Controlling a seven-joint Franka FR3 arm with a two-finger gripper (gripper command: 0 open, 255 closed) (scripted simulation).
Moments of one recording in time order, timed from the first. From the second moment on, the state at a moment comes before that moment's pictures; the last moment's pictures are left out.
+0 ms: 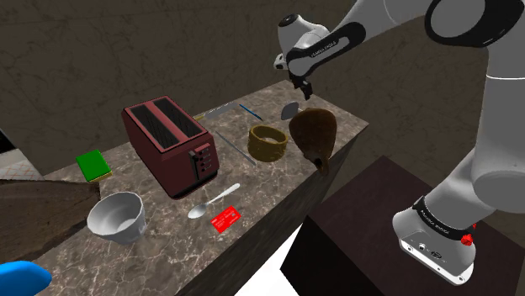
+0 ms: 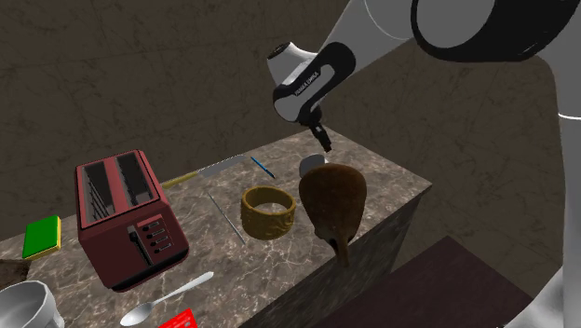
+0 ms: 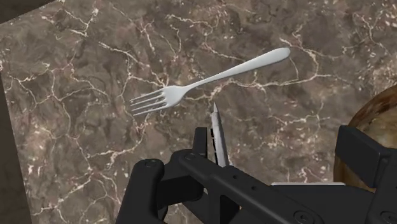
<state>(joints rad) 0.13 0.52 -0.15 -1.73 -0.48 2.14 -1.06</state>
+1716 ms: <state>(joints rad) 0.12 0.71 -0.15 -1.60 -0.53 2.23 -1.11</state>
